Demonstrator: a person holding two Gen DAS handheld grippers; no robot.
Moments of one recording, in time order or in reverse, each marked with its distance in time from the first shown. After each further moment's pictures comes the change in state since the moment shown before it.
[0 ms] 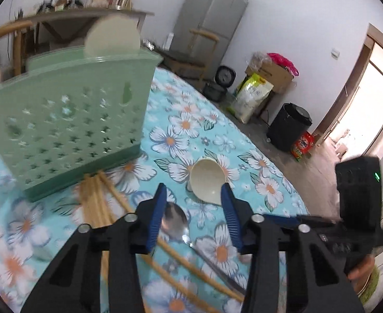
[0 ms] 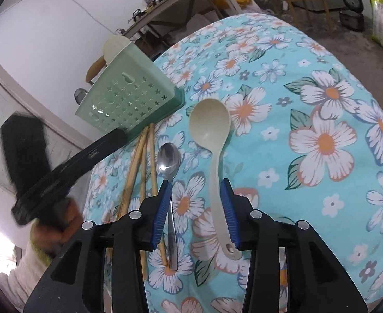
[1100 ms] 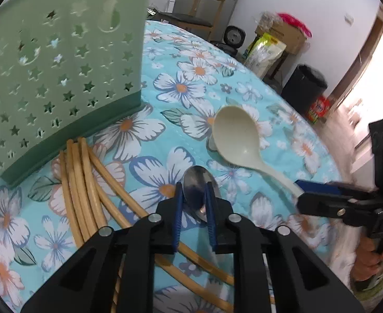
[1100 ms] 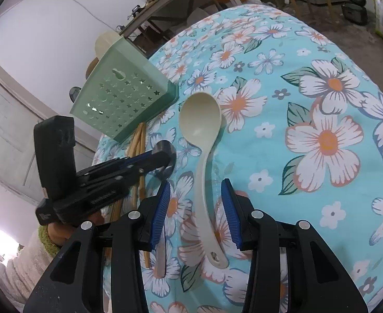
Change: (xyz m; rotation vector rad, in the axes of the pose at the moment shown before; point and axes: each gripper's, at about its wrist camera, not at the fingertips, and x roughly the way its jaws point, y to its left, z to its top) left arm 0.045 0.011 -0.024 0.039 0.192 0.067; right arm 0.006 -0.015 0.002 0.011 0.027 0.018
